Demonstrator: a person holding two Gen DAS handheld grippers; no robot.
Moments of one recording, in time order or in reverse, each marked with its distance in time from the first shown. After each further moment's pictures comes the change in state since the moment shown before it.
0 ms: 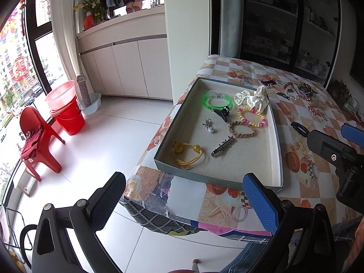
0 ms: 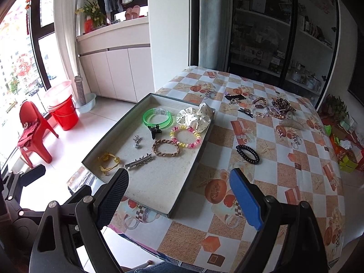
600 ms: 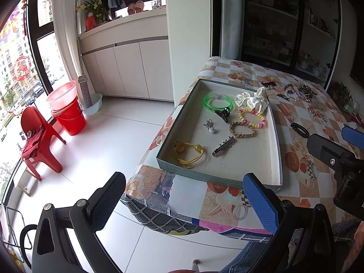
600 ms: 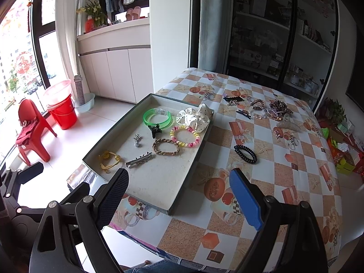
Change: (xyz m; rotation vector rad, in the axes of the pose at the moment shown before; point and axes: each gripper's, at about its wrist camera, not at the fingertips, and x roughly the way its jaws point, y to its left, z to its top) left arm -0.005 0.001 -0.003 -0.006 -0.012 0.004; right arm -0.008 0.004 -0.005 -0.005 -0.004 -0.007
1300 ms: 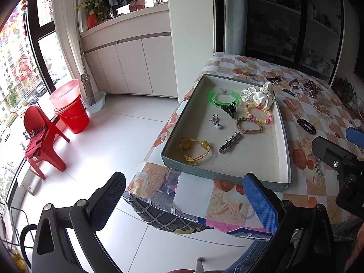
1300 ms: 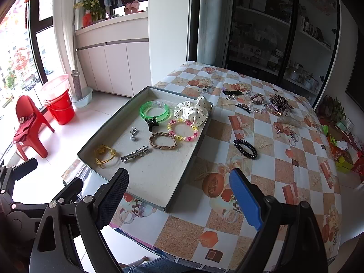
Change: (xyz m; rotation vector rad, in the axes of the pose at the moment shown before) left arm 0.009 0.004 0.000 0.008 0.027 0.029; right arm 0.008 -0.006 -0.005 -0.006 0.033 -0.012
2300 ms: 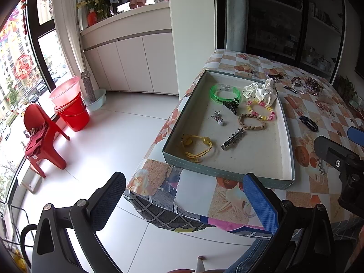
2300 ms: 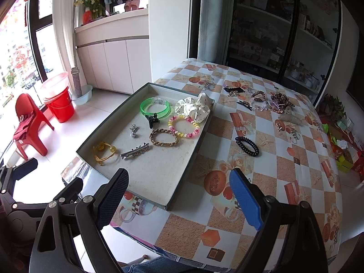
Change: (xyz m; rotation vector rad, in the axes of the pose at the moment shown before) left arm 0.006 0.001 -0.004 0.001 0.011 0.003; right arm 0.002 0.003 0.000 -0.002 0.003 0.000
